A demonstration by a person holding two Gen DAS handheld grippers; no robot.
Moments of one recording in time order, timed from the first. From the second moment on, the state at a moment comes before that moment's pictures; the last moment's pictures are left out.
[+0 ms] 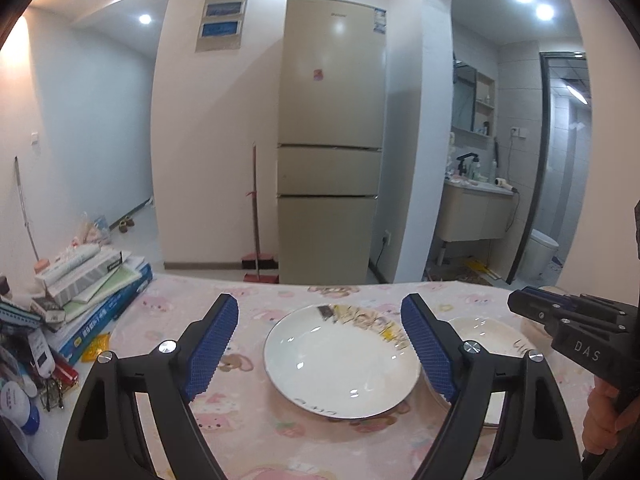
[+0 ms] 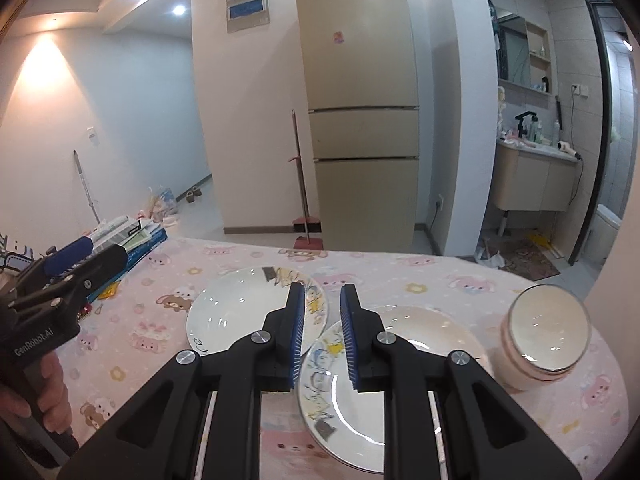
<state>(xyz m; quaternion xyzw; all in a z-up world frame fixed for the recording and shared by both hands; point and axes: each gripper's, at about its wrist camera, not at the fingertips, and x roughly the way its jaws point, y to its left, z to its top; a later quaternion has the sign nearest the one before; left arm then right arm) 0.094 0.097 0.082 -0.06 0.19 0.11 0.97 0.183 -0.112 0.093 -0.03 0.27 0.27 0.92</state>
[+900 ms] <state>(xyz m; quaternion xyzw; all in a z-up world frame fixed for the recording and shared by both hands) 0.201 0.196 -0.035 -0.20 0.40 0.10 0.89 0.344 -0.052 -0.014 -0.02 0.52 0.31 0.80</state>
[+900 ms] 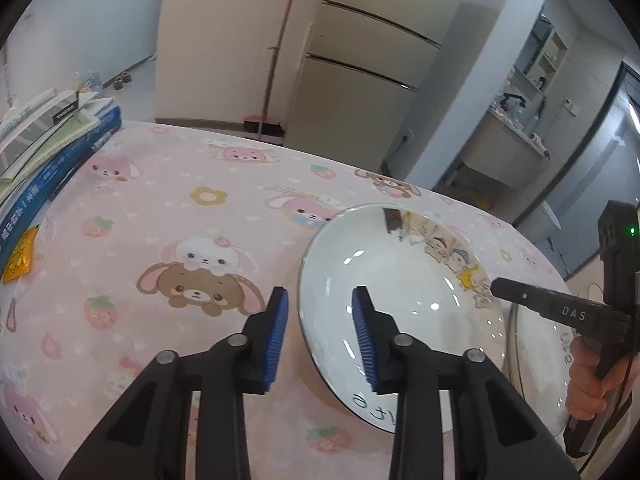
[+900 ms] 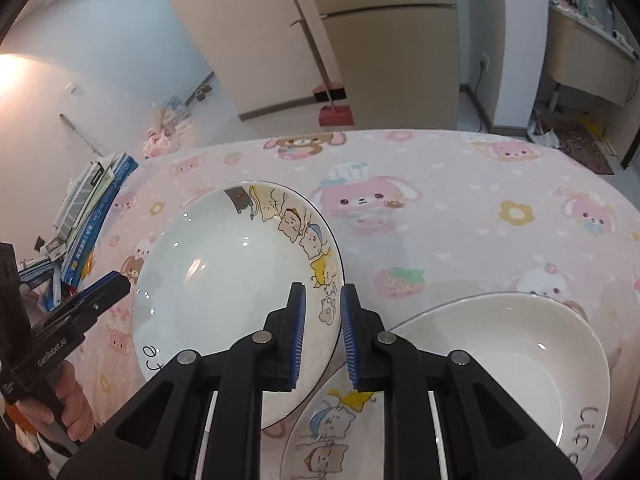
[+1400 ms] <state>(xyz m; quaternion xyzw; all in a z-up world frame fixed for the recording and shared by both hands) 0.224 0.212 -0.068 -0.26 0.44 0.07 0.86 0.374 -0.033 -0.034 -0.07 0.57 0.35 0.74</state>
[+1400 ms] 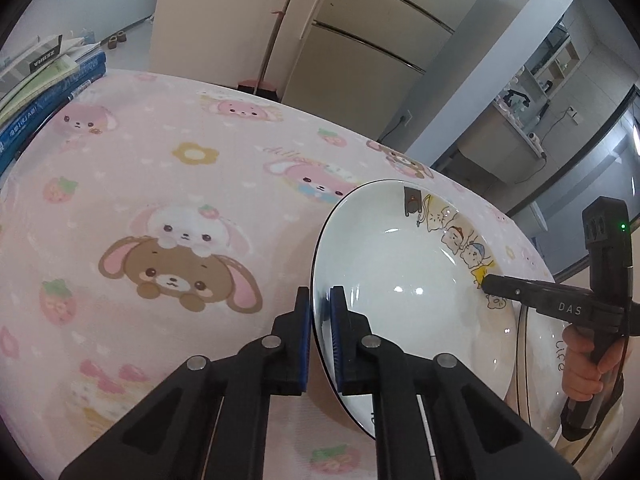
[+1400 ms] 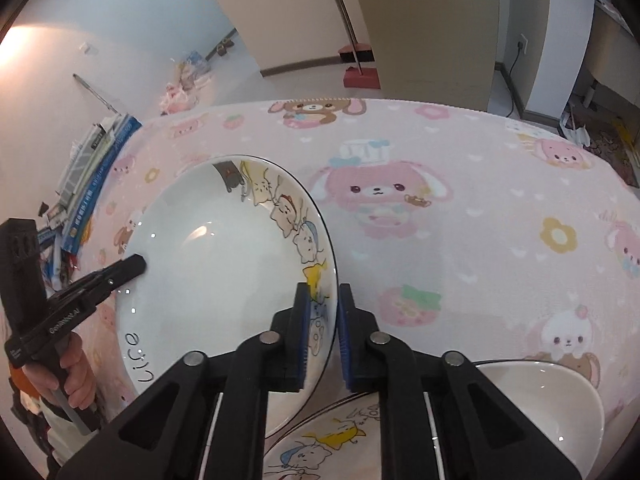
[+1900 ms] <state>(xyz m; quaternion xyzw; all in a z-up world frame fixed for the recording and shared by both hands) 0.215 0.204 -0.054 -0.24 0.43 0.08 0.86 0.369 -0.041 -0.027 -0.05 0.58 0.35 0.73</state>
